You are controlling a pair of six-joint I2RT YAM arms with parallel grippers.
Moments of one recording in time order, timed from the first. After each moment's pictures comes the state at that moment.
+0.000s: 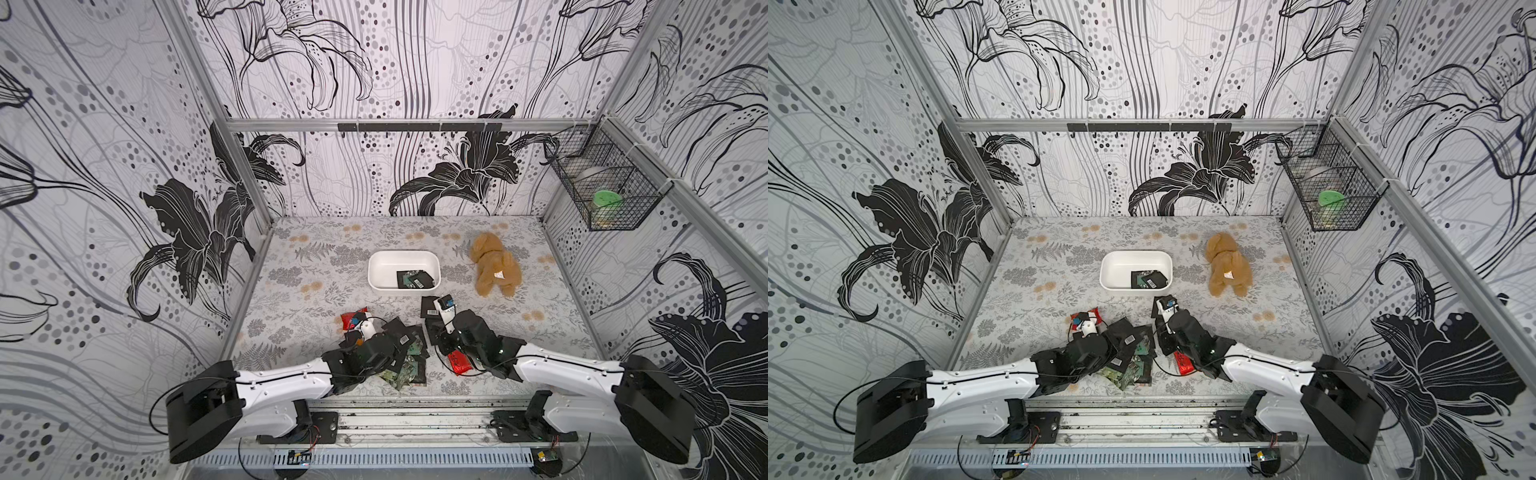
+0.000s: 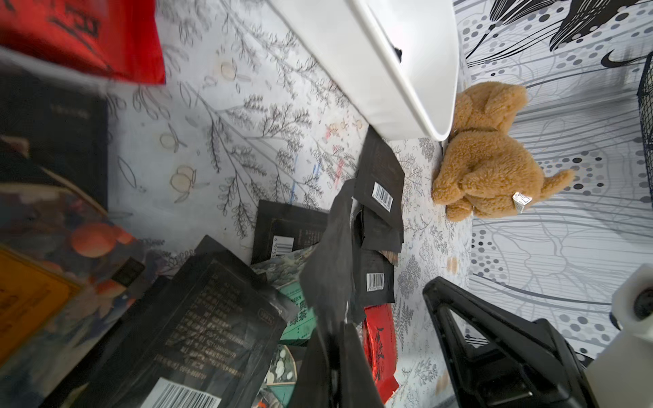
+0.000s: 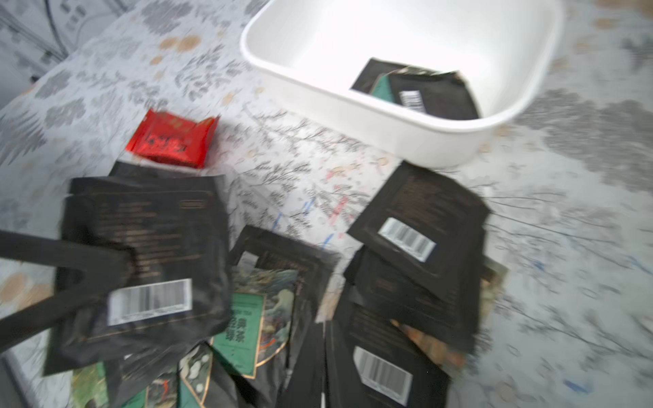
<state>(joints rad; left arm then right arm) -1.07 1.15 0.48 -0.01 -0.41 -1.46 0.90 1.16 0.45 0.09 0.23 0.33</state>
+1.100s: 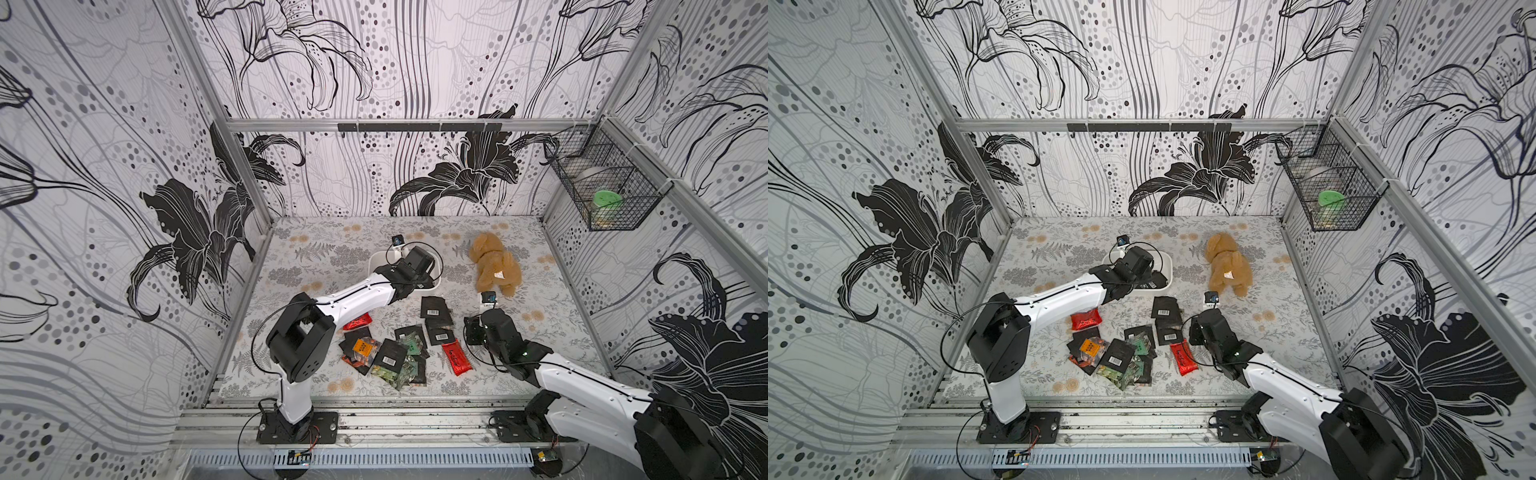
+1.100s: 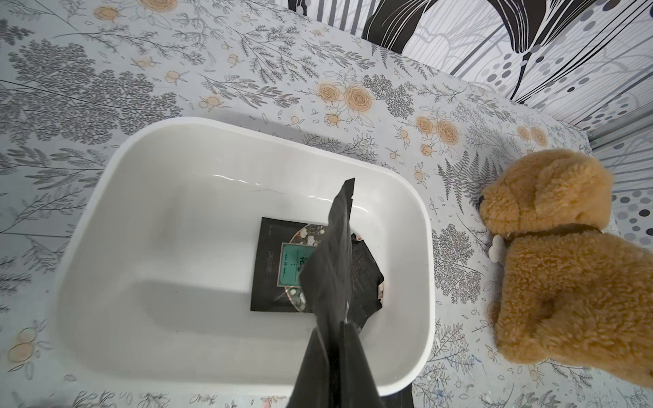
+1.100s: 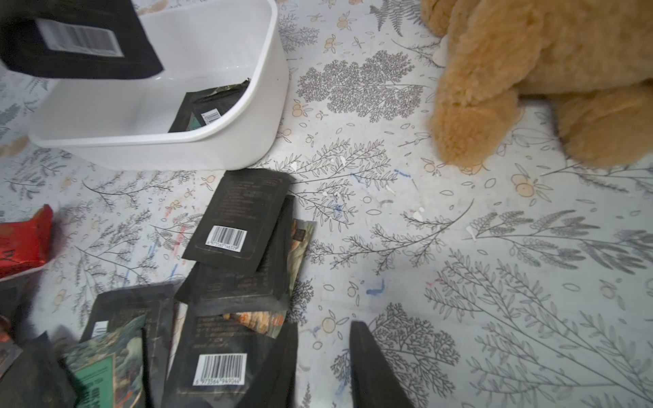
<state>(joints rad) -0.73 1.89 1.44 -0.37 -0.44 -0.86 0.65 1.01 0.34 0.01 0.25 0.49</state>
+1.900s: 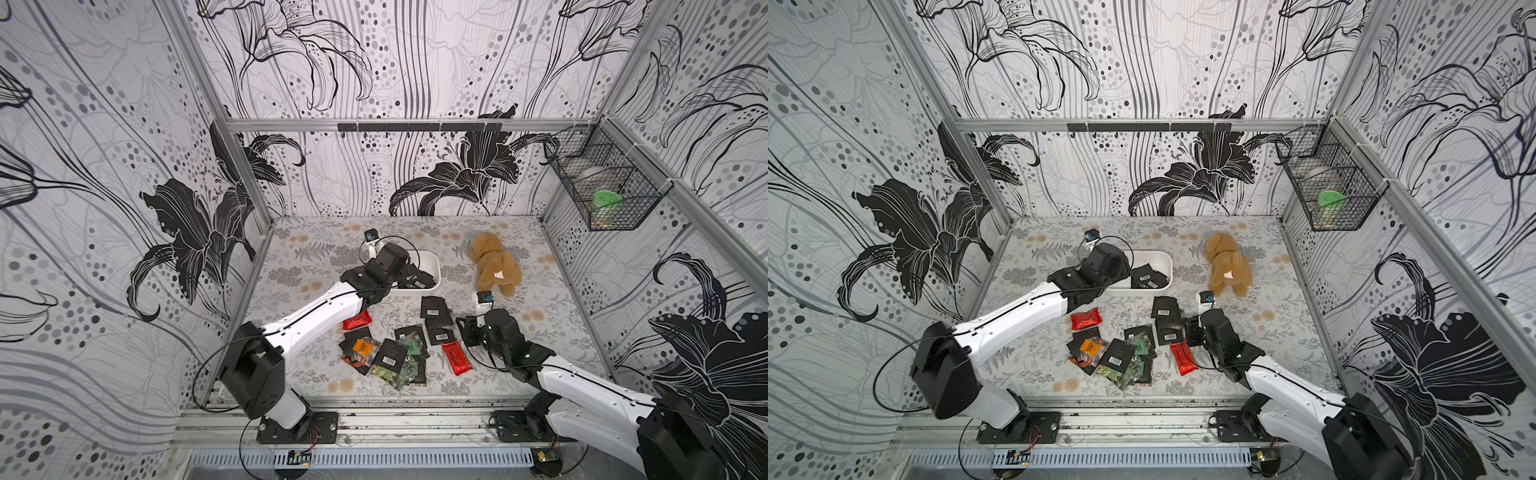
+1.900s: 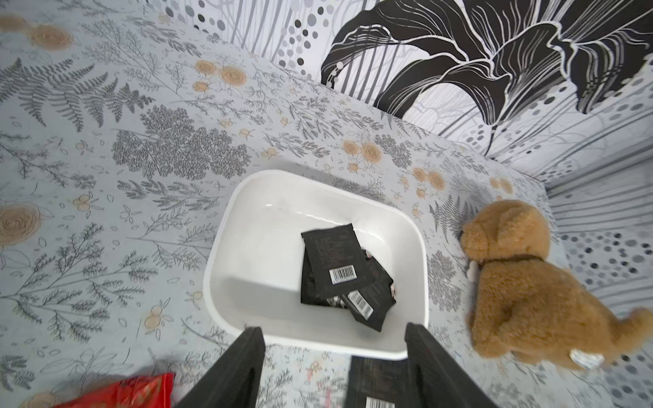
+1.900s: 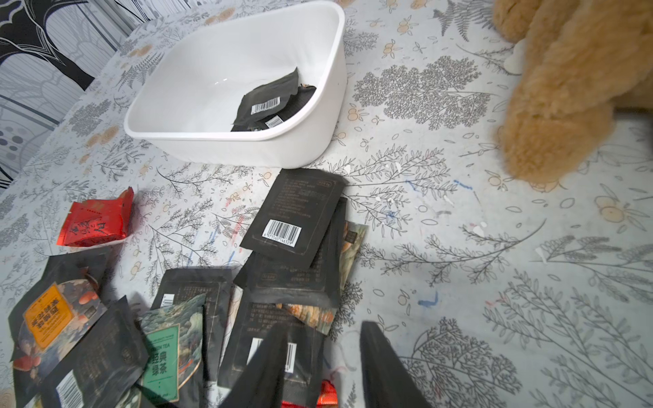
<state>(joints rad) -0.69 1.49 1.19 -0.39 -0.43 -0.87 0.64 0.98 0.32 0.08 0.12 0.45</state>
